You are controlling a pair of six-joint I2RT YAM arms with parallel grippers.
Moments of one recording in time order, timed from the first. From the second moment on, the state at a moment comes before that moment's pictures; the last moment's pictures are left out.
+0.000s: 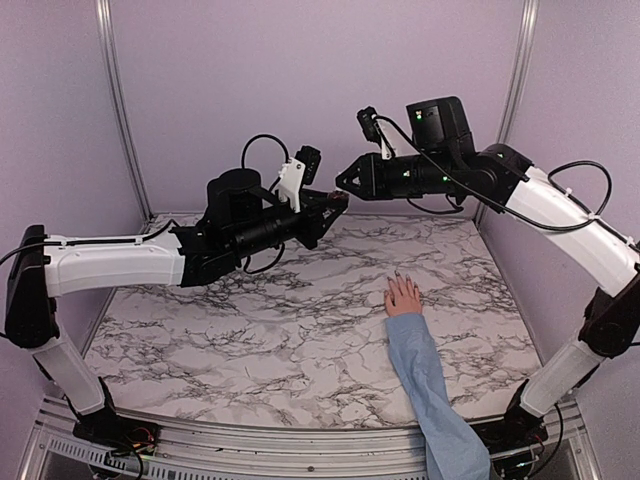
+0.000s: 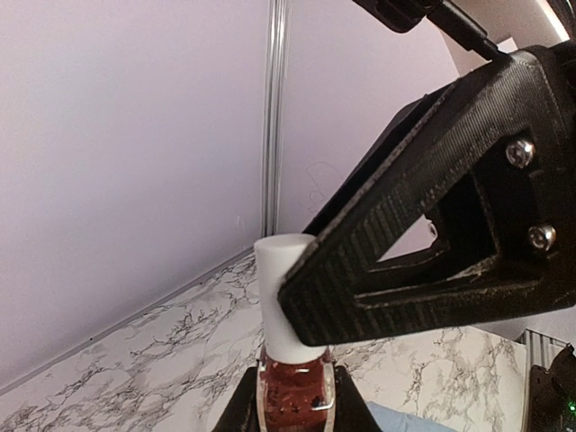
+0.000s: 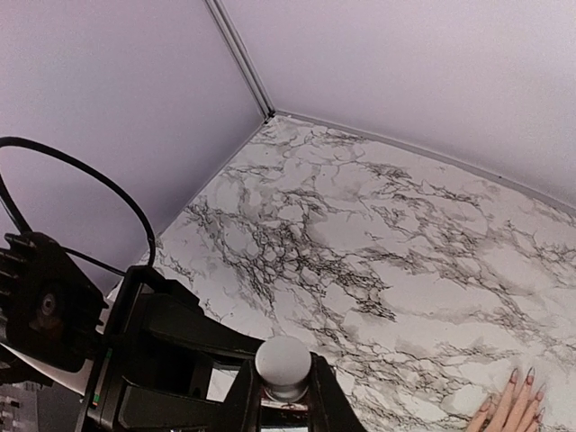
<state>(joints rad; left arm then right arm) -0.95 1.66 1.28 0.39 0.02 -0.08 0.81 1.55 1.74 -0.61 -0.11 0.36</state>
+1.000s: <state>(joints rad) -0.83 1.62 1.32 0.42 0.74 -0.28 0.76 1.43 1.66 -0.50 -0.57 0.11</state>
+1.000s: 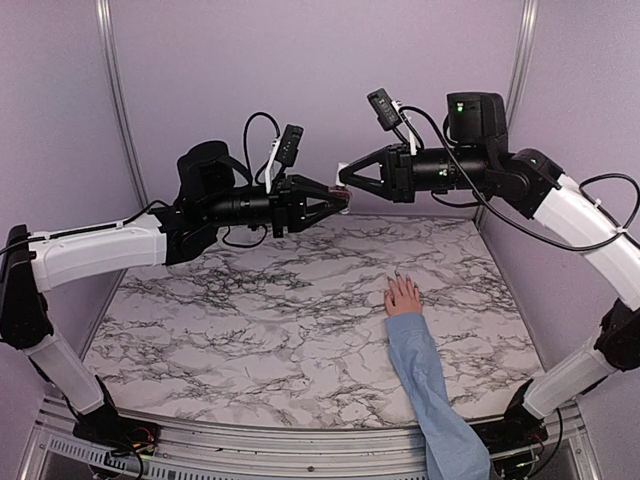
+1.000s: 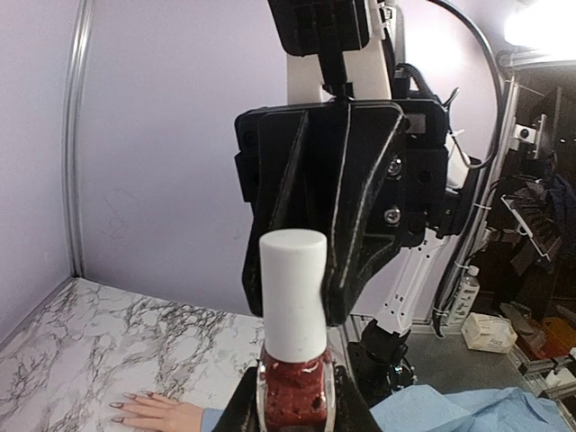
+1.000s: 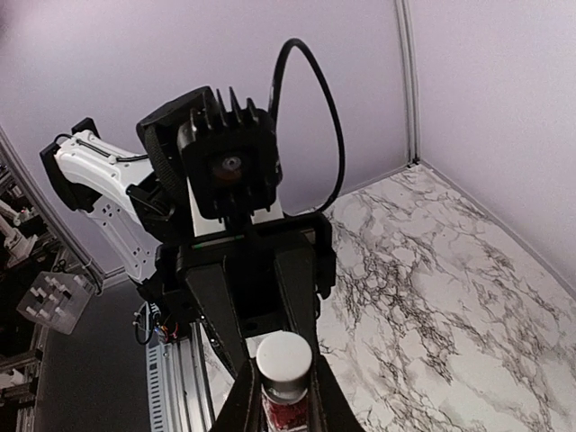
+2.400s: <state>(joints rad) -0.85 1.55 1.24 0.30 0.35 -0.07 0.76 1.52 1.79 -0.65 -0.42 0.12</state>
